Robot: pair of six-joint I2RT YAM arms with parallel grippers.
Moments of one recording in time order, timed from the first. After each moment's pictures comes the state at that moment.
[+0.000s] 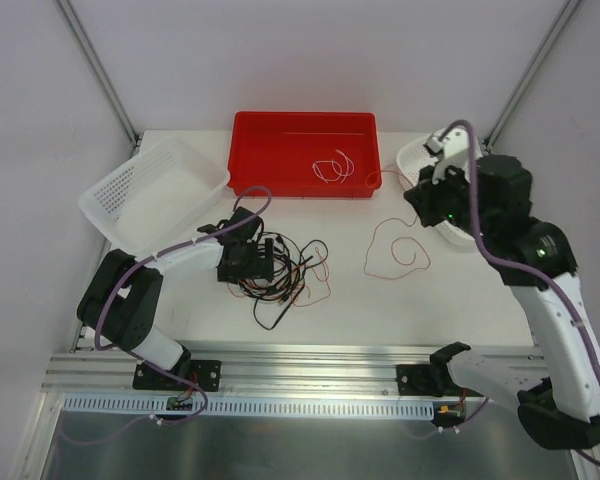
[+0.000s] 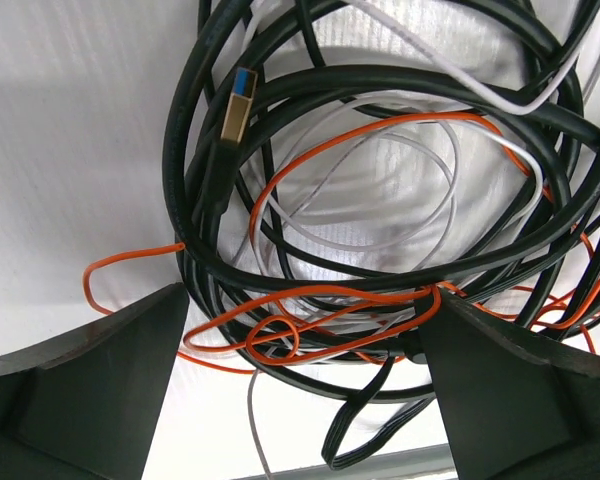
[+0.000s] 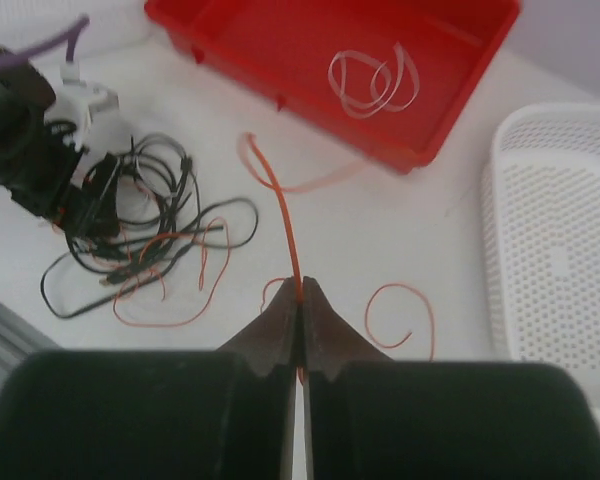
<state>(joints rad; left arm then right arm) -0.52 1.54 0.84 -0.52 -0.01 -0.54 0.49 1.08 1.49 -0.88 -0.08 -0.07</state>
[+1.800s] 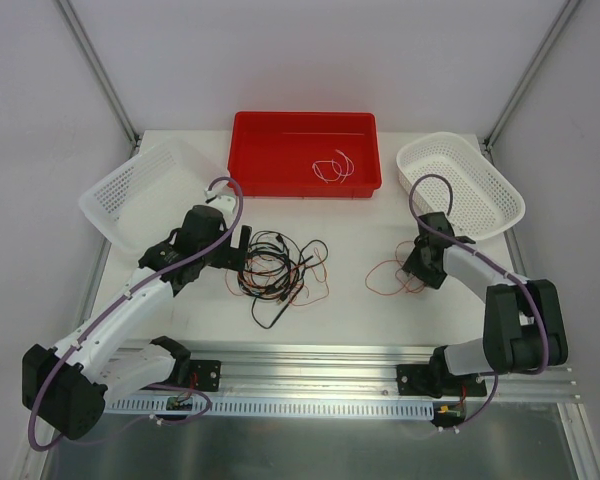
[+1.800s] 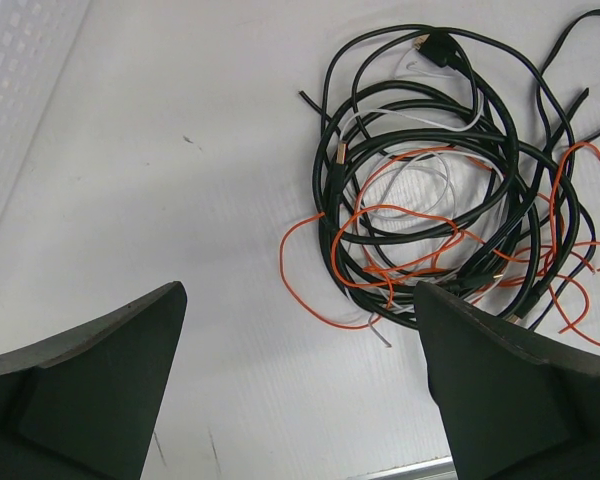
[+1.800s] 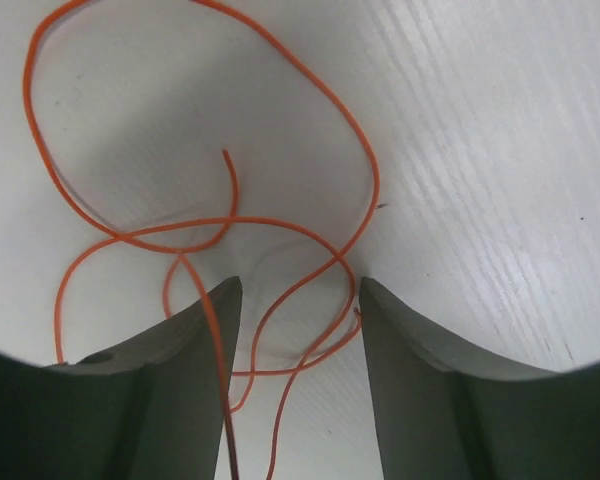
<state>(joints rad) -0.48 1.01 0.80 -0.57 -0.19 -0.15 0.16 1.41 0.71 -0.52 0.22 0.69</state>
